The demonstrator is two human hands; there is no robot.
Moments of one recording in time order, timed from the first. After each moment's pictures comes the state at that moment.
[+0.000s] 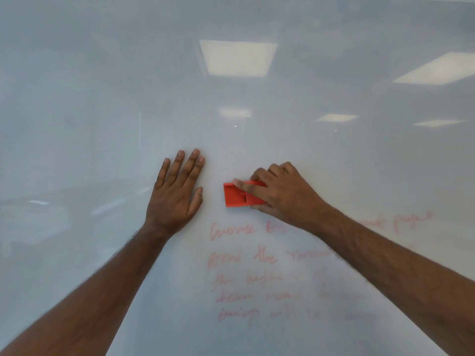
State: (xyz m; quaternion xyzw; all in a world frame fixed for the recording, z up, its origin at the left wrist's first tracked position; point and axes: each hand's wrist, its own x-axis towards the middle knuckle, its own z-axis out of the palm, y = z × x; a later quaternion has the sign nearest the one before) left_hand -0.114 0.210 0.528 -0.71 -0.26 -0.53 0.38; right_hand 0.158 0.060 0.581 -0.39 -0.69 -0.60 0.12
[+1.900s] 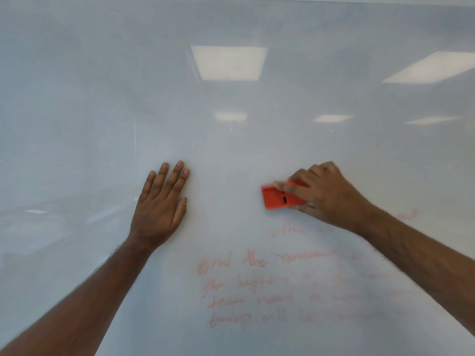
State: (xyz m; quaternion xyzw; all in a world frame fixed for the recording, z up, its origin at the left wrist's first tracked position) left_hand -0.121 0.214 0.515 -0.72 -0.26 -0.52 0.37; right_hand 0.256 0.014 0.588 -0.42 -0.67 -0.61 0.11
